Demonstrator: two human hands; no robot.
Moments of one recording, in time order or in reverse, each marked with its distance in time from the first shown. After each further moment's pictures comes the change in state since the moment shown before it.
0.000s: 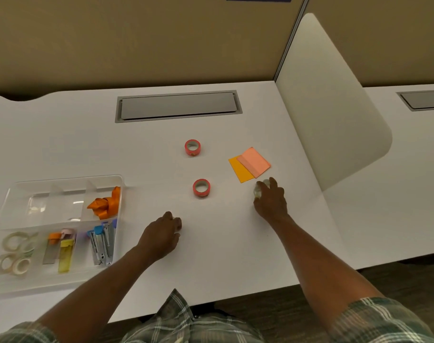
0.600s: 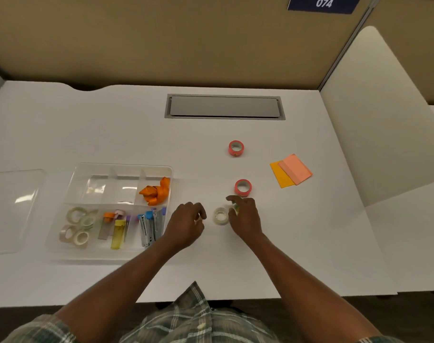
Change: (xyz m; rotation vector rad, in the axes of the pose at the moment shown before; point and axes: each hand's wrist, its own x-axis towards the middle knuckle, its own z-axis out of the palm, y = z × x) left_hand -0.037 -0.033 -0.033 -0.400 0.271 -0.069; right_hand -0.080 -0.158 0.056 0.477 -0.077 -0.180
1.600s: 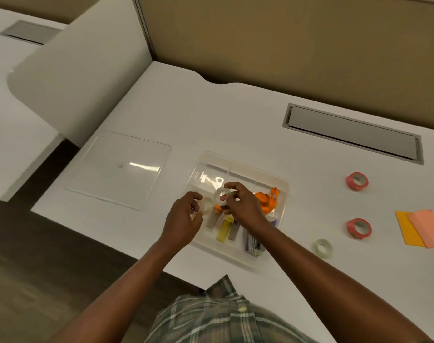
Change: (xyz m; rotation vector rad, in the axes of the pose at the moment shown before) left_hand -0.114 -0.189 -0.163 -0.221 0.412 -0.346; right_hand -0.021 -0.252 0.169 0.371 -0.451 -0.131
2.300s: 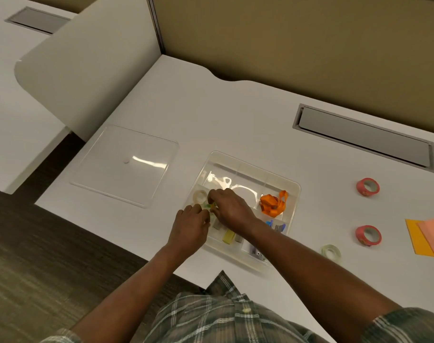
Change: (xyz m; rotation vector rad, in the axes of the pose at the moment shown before) left_hand 0.000 -0.036 0.023 0.493 -0.062 0.176; right_hand 0.027 0.007 0.042 -0.888 -0.202 -0.554
